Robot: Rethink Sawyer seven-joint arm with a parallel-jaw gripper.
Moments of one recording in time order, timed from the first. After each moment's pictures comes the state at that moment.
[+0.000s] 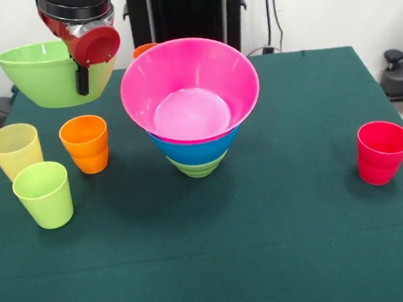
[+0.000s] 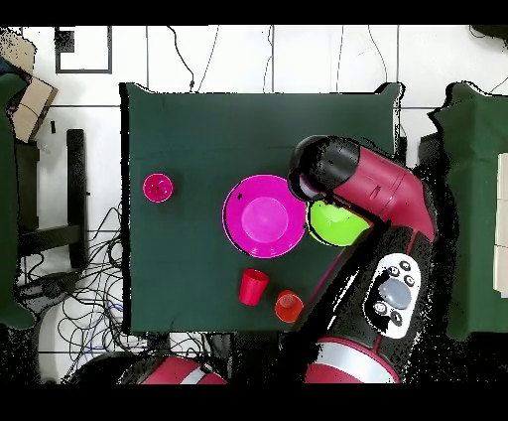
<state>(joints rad) -0.15 -0.50 -0.46 1.32 0.23 0.84 2.23</state>
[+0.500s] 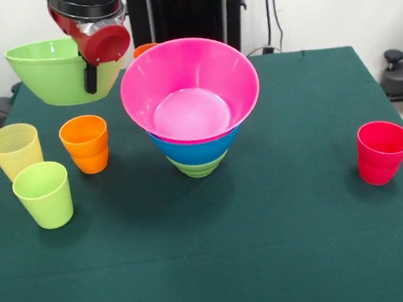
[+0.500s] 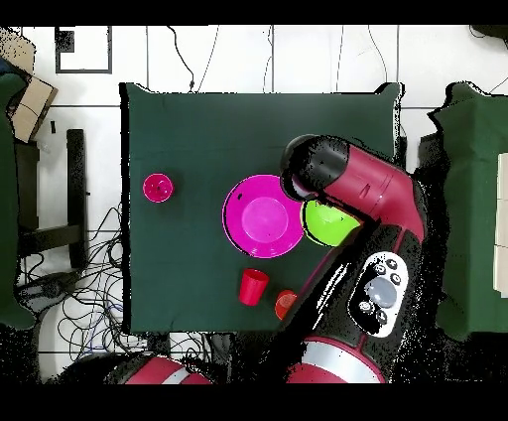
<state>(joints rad) -0.12 -0.49 -0.48 1.32 0.23 0.84 2.25</state>
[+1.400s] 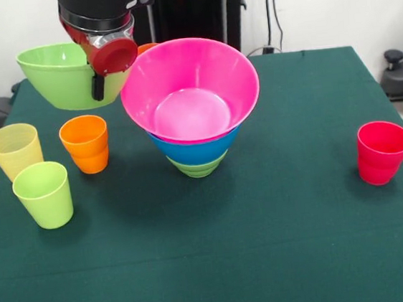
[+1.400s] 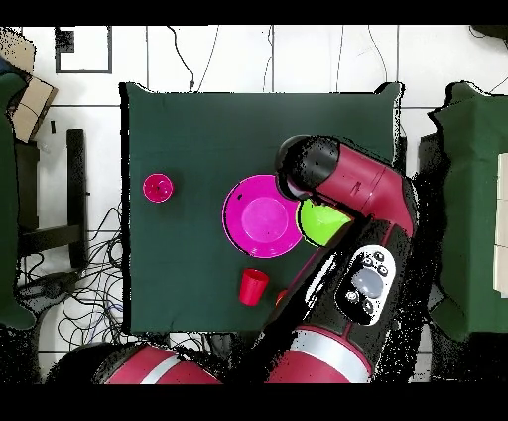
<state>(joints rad) -0.10 -0.45 -0.51 1.31 0.25 0.84 2.30</state>
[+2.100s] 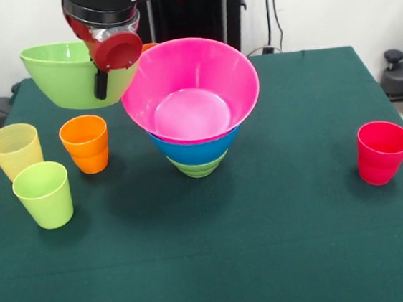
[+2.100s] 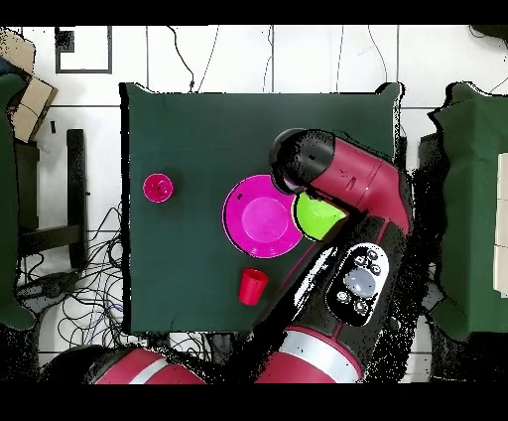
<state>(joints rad) -0.07 -0.45 -0.53 1.28 0.27 0.84 2.34</state>
